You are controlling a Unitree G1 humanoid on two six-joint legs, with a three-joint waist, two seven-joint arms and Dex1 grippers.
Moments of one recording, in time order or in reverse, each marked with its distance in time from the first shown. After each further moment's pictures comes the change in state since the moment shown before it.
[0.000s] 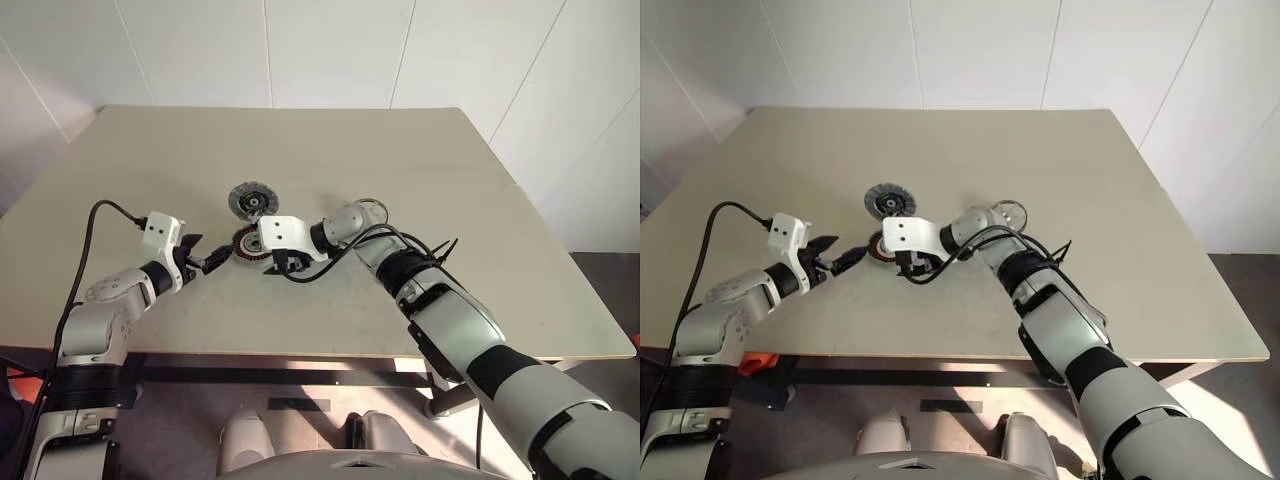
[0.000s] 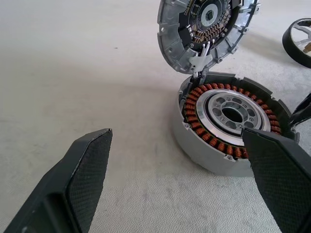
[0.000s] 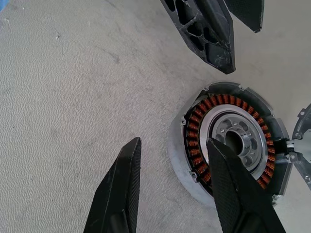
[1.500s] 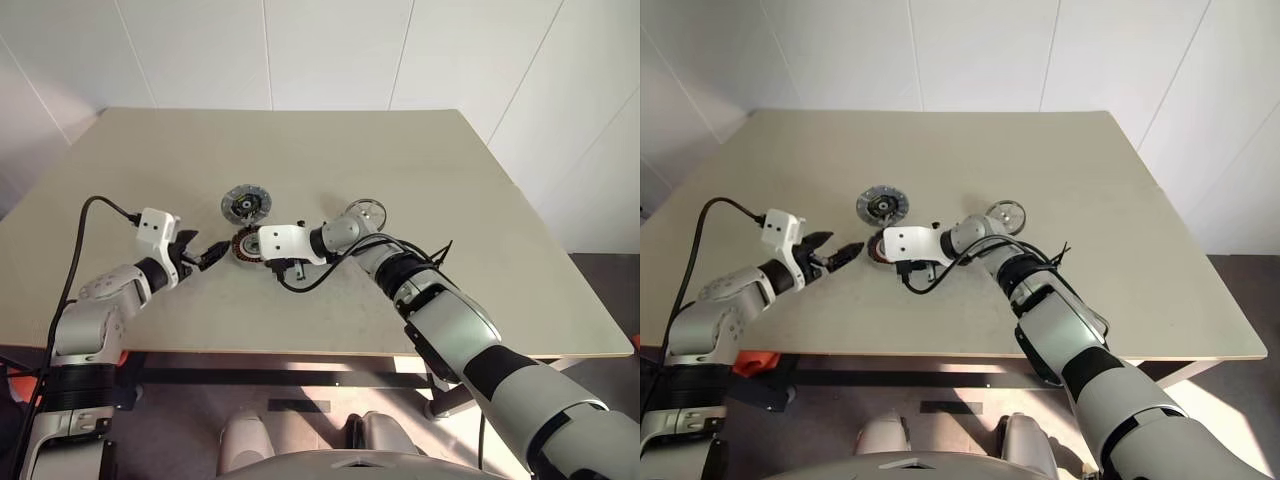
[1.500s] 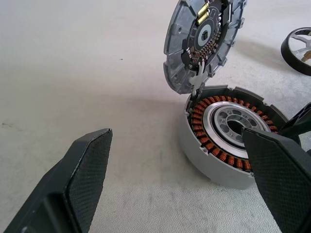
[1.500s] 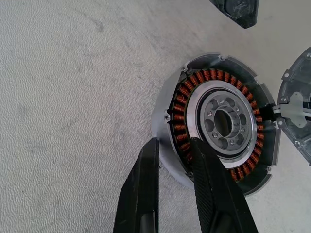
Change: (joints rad) left arm -0.005 0.014 0.017 -0.011 -0.007 0.008 0.014; right arm 0.008 0.001 0.012 0.062 -0.133 -0.093 -0.131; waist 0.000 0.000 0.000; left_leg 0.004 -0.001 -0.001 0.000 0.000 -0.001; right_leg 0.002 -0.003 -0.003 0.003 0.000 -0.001
